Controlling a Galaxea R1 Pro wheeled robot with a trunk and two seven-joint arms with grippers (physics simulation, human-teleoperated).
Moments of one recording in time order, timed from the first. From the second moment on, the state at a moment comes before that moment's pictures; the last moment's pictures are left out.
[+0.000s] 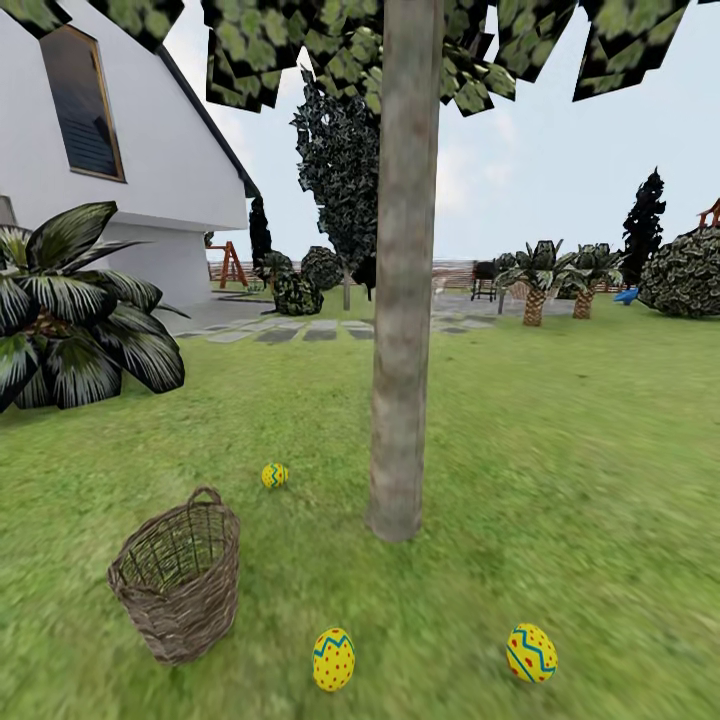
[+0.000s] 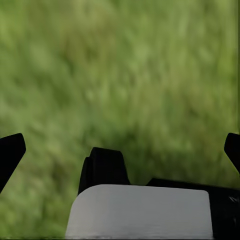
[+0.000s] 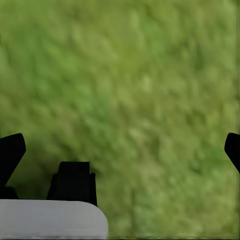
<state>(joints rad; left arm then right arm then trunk) -0.35 0.21 0.40 0.06 -0.17 0.20 -0.26 -0.33 -0.05 0.08 0.01 0.04 0.13 -0.07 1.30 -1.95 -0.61</state>
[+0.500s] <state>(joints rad) -0.23 0.17 0.41 0.06 -0.17 0.11 -0.19 -0.31 -0.06 0.08 0.09 0.04 0.07 -0.07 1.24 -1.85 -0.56</state>
